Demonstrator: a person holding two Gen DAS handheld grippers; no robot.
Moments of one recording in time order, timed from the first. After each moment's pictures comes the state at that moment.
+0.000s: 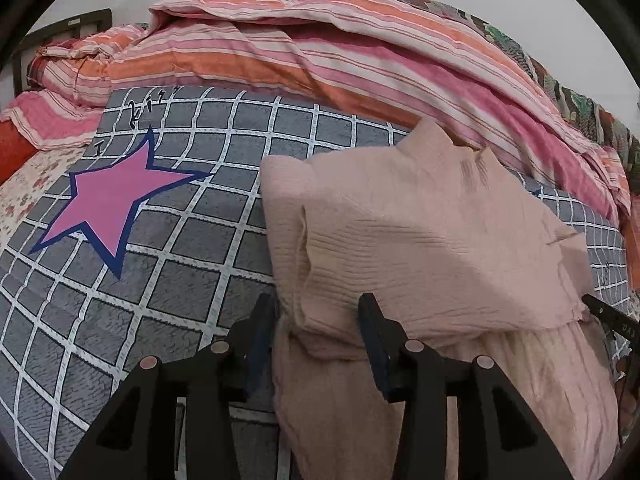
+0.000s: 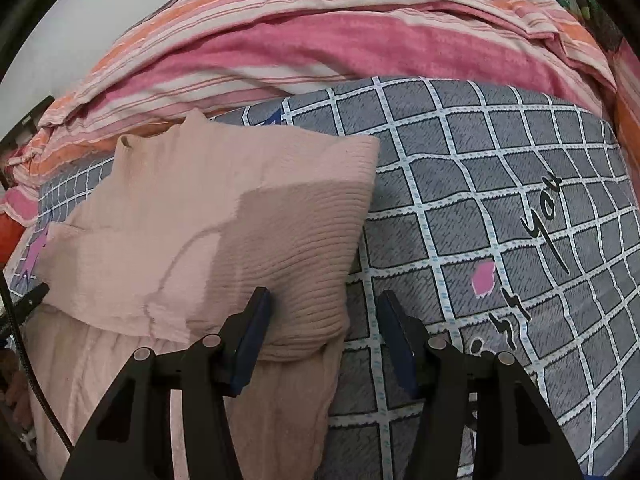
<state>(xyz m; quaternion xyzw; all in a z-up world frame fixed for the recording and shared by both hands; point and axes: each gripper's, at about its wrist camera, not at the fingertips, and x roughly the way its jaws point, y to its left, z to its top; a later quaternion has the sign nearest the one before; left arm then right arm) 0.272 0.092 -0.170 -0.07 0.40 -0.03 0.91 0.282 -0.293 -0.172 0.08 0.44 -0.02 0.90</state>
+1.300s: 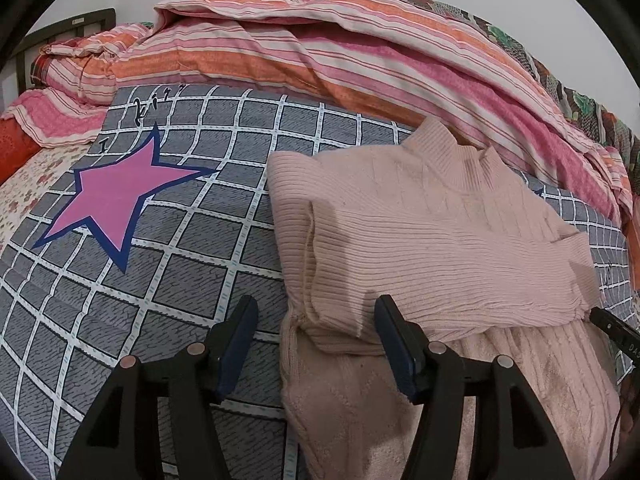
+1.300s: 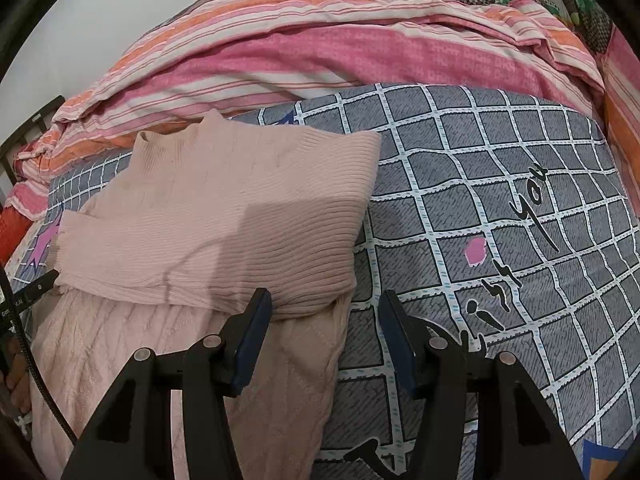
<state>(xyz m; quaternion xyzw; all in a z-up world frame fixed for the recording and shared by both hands) 0.268 0.089 -0.172 -0.07 0.40 -0.02 0.91 0.250 -0.285 -0.170 0.08 0.41 -0.02 0.91</state>
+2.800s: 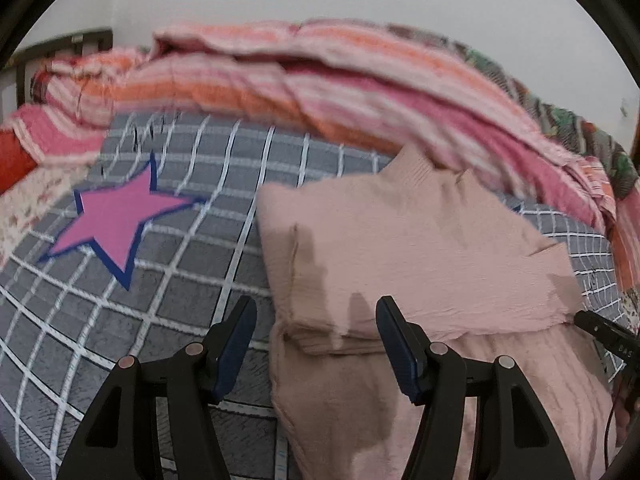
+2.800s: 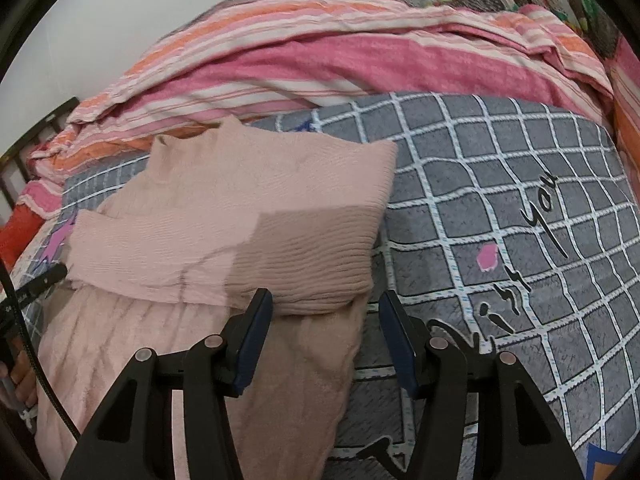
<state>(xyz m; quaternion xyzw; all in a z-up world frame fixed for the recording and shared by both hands) 0.249 0.085 -0.157 -0.07 0.33 -0.04 0.94 0.246 -0.278 -0.167 0.07 0.39 0.01 0.92</state>
